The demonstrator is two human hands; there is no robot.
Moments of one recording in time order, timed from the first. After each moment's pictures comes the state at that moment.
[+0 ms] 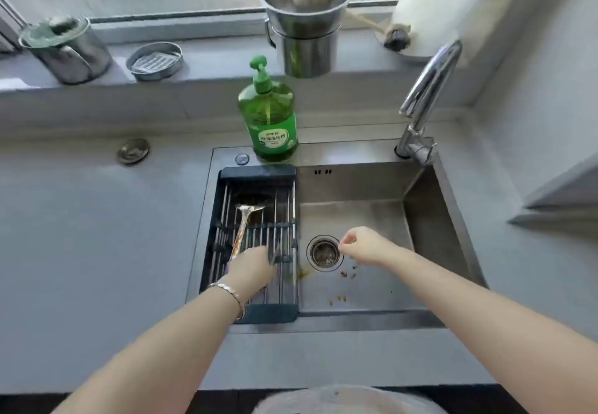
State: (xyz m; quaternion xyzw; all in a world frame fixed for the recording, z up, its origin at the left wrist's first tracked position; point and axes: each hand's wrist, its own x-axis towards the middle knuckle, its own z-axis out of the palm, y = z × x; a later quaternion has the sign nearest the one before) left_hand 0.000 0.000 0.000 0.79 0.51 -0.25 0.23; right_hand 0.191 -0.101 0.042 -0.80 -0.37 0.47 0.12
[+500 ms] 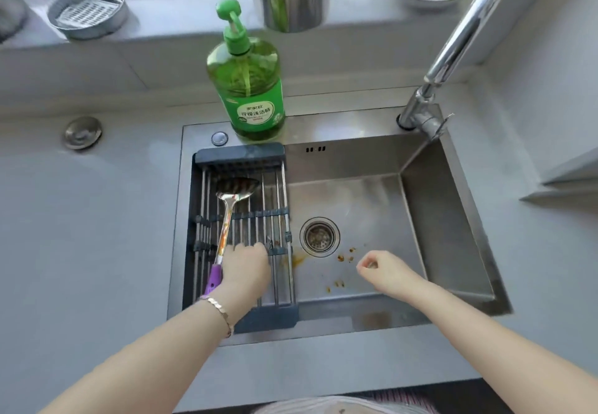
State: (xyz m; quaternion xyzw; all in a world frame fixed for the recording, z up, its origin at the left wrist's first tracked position) left_hand 0.005 0.015 -0.034 0.87 0.39 -0.30 0.04; right_hand 0.189 -0.134 -0.016 -0.82 -0.28 0.49 0.11
